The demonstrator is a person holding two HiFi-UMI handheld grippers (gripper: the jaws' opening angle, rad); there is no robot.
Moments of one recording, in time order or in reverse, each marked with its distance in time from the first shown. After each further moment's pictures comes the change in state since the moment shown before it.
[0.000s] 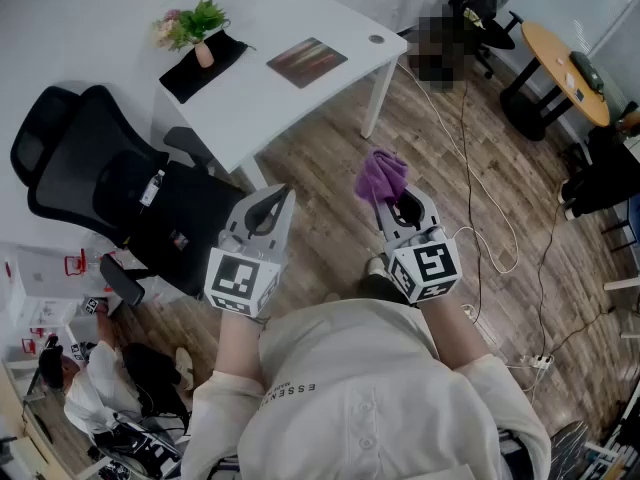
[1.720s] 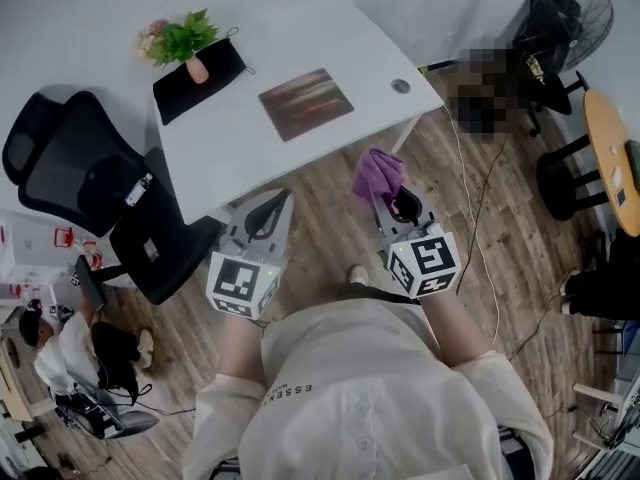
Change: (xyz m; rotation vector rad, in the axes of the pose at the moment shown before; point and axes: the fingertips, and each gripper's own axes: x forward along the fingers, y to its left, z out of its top) left arm 0.284 0.085 -0.003 -0.097 0.091 0.278; right arm 0.238 -0.240 -0.009 0.004 0.102 0.293
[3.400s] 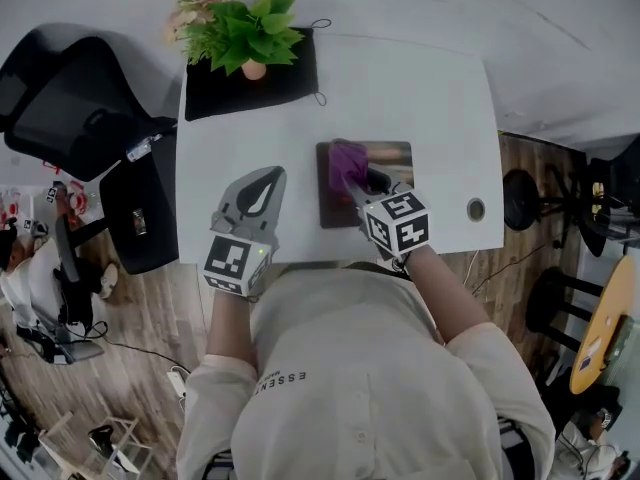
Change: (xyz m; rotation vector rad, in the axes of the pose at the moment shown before) left arm 0.170 0.320 -0.077 -0.199 0.092 0.358; right arm 0.438 -0.002 -0.077 -0.051 0.527 0.548
